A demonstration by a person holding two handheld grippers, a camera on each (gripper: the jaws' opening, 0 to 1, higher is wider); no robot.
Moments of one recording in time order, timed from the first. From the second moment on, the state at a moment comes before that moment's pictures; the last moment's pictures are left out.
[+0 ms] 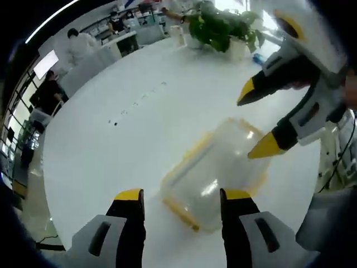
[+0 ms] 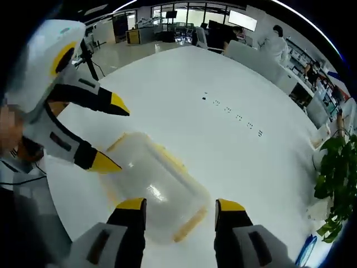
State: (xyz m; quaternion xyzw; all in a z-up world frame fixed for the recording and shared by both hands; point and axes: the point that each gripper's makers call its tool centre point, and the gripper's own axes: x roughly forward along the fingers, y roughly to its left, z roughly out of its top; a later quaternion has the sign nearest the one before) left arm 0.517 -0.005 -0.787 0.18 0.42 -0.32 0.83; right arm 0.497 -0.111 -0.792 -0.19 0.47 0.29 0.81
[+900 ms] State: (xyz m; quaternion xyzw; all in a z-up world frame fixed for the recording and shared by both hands) left arm 0.499 0.007 -0.799 -0.06 0.41 -0.24 0.88; right arm 0.486 -0.116 -0.799 0.05 0.40 0.23 0.89
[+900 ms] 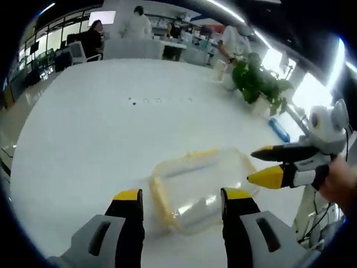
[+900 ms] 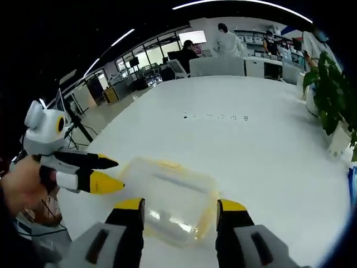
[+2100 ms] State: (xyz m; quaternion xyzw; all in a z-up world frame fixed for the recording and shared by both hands) left arm 0.490 -0.005 -0.830 -0.13 0.44 -0.24 0.85; right arm 0.482 -0.107 -0.823 0.12 0.41 0.21 0.88
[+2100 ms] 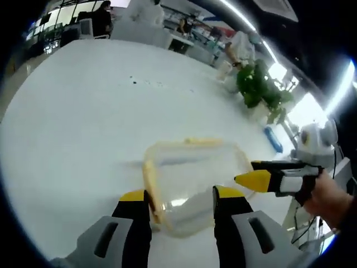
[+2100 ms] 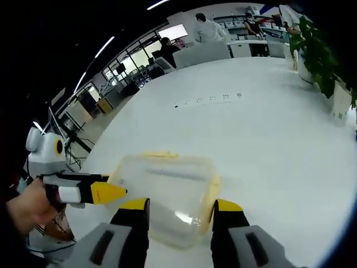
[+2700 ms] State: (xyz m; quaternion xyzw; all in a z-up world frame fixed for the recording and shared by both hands) left arm 0.511 0.049 -0.827 -0.13 0.44 -0.24 0.85; right arm 0.502 -0.052 -0.826 0.12 0.40 0.22 0.88
